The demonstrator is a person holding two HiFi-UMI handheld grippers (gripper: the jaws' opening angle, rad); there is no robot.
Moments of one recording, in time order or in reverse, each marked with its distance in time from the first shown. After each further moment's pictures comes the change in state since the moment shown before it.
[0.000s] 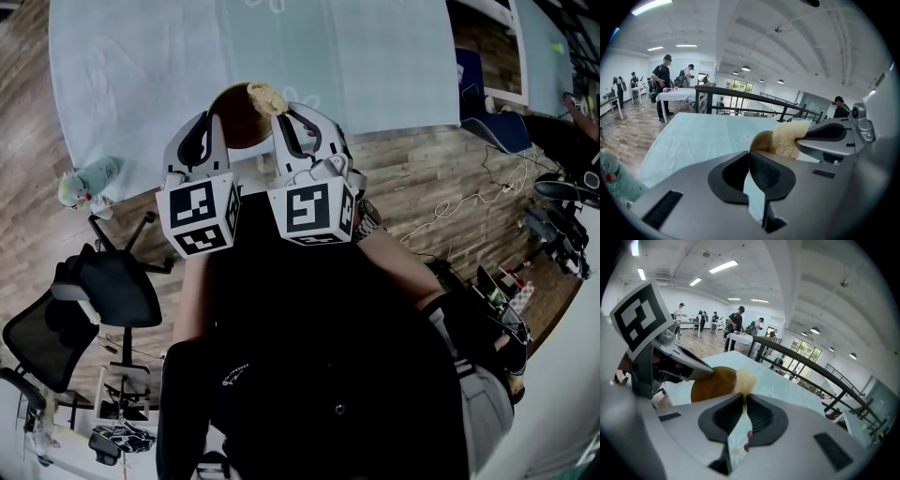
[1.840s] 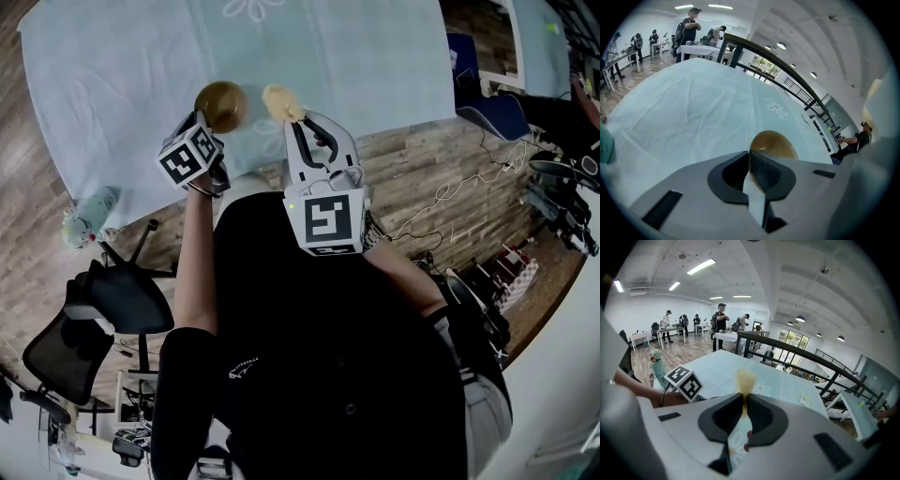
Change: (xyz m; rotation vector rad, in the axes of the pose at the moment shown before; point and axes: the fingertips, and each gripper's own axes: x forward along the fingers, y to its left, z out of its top) left arm 0.151 0.068 -0.124 -0.385 0.307 0.080; right arm 0.013 -0.049 -0.015 0.201 0.031 -0.062
